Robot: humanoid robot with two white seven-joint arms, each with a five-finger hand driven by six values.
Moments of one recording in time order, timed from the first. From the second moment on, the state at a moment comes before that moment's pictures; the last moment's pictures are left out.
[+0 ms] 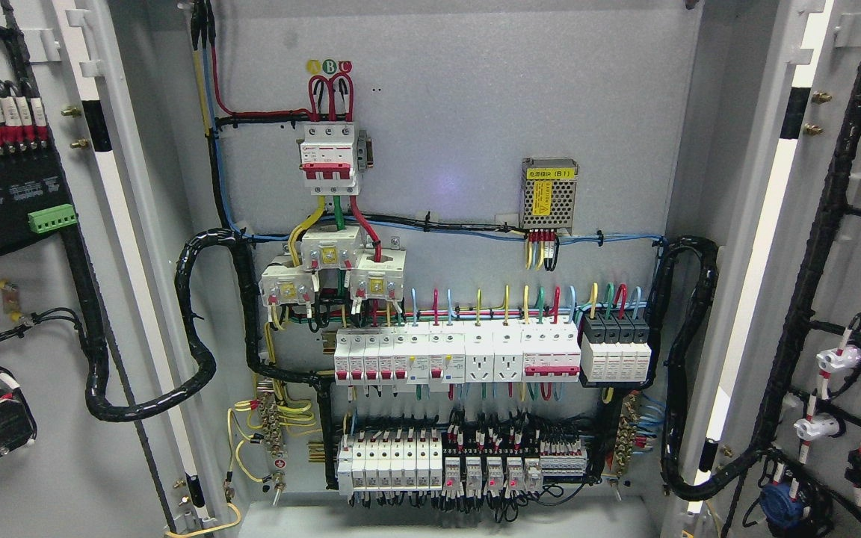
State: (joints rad) left arm 0.49 0.54 -0.07 -1.89 0.63 -0.41 -0.01; right arm 0.43 -0.29 -0.08 -1.89 -0.58 -0.44 0.38
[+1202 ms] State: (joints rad) left arm 0.27 0.29 -0.25 -0.96 0.56 -0.42 -0.13; right arm 0.29 -0.17 0.09 -1.00 -0.37 -0.44 0.38
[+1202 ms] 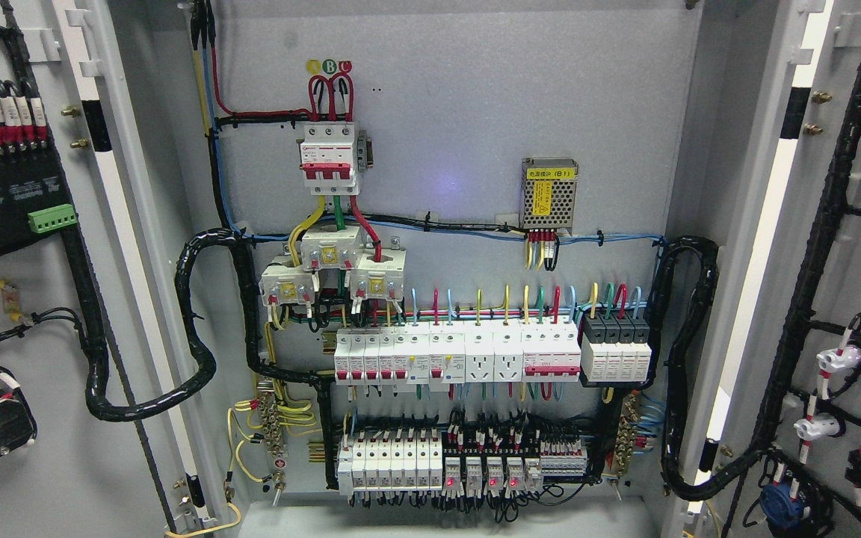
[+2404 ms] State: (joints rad) left arm 0.06 0.13 -0.27 -0.08 0.41 -0.29 -0.25; right arm 0.11 -0.09 0.16 -0.28 -0.15 -0.30 0.22
